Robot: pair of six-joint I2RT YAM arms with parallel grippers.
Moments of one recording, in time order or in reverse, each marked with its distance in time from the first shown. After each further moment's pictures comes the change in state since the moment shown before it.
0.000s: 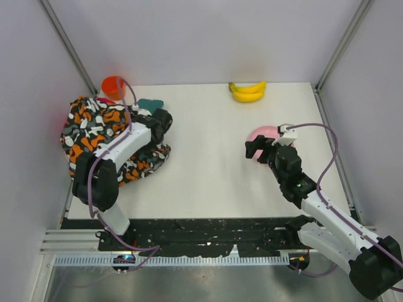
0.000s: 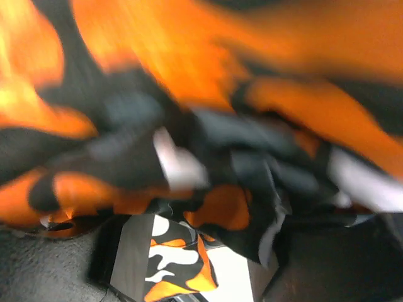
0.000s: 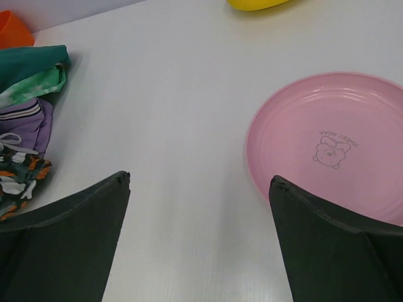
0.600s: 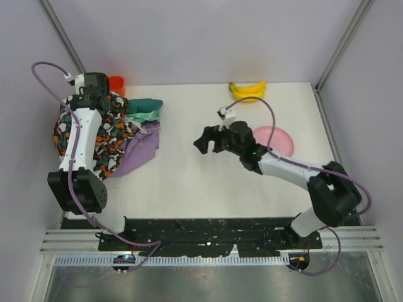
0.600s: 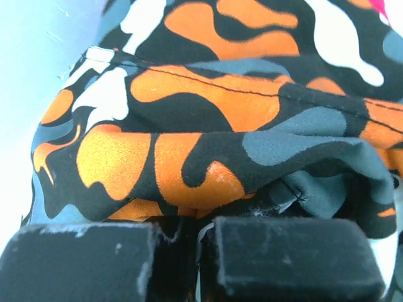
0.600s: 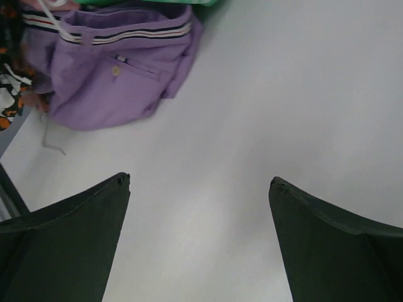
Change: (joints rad) left arm 0.534 -0.082 0.364 0.104 0.187 0.230; right arm 0.132 0.556 0.286 0.177 -0.368 0.001
